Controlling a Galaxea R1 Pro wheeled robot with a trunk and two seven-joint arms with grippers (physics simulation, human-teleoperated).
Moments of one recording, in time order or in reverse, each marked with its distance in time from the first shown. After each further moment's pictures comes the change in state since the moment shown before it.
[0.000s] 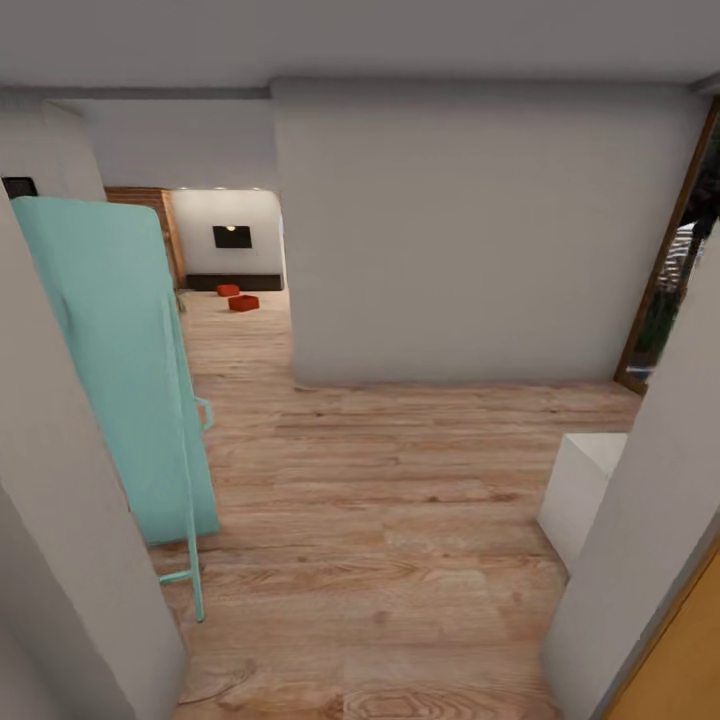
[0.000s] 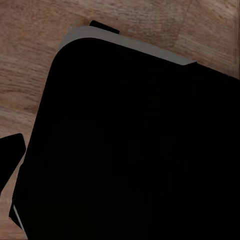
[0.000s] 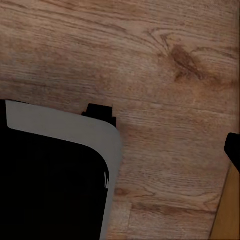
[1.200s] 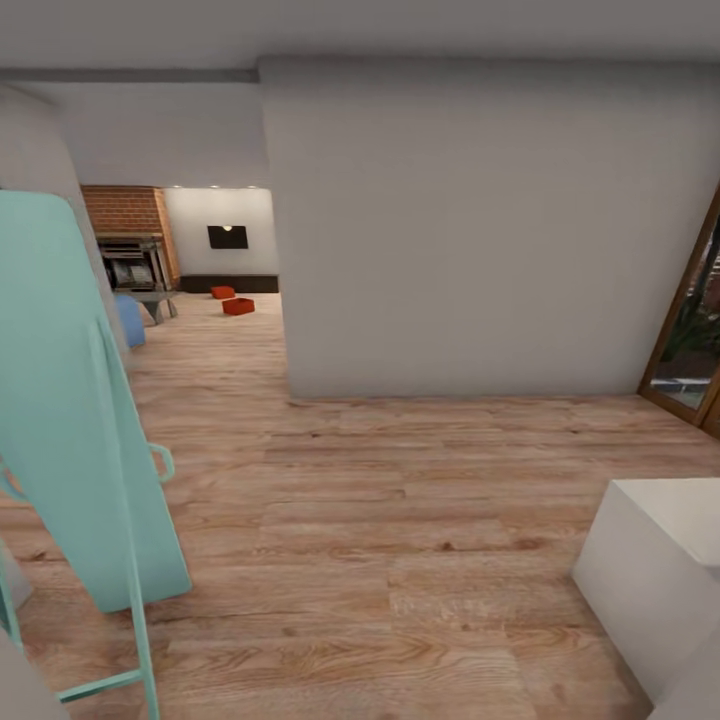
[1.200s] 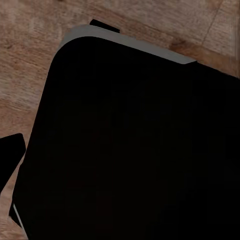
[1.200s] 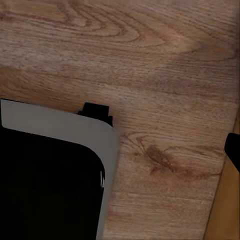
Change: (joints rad) left arm 0.000 0.000 0.001 0.000 0.001 0.003 0.000; right arm 0.000 -0.001 0.000 0.000 0.001 0.004 -0.012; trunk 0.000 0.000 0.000
